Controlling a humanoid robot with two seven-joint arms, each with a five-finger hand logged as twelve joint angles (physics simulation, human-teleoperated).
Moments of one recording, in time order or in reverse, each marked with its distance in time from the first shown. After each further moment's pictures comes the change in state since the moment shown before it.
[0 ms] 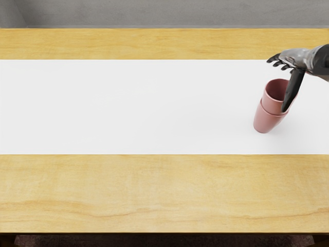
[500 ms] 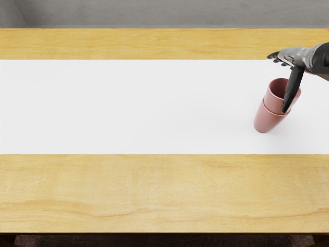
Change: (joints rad) left arm 0.007 0.000 0.000 0.000 0.000 0.000 0.000; right arm 0.007 0.003 0.002 0.000 0.001 0.003 0.000
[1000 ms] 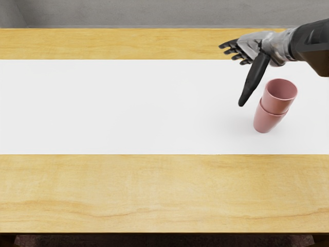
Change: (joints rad) left arm 0.071 0.000 -0.007 0.000 0.000 0.000 0.000; right arm -0.030 -0.016 0.300 0.123 0.246 0.074 0.000
